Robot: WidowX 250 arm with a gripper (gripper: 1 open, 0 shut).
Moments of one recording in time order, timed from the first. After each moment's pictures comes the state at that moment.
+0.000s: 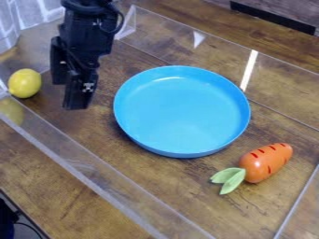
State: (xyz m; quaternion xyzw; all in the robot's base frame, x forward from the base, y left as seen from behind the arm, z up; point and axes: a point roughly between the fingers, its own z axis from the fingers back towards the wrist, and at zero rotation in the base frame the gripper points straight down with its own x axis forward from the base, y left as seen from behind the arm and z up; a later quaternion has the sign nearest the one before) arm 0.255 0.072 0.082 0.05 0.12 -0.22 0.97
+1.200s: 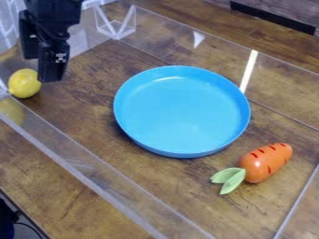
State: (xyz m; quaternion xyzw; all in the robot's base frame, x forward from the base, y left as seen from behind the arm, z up) arm 0.257 0.118 0.101 0.07 0.07 -0.16 0.98
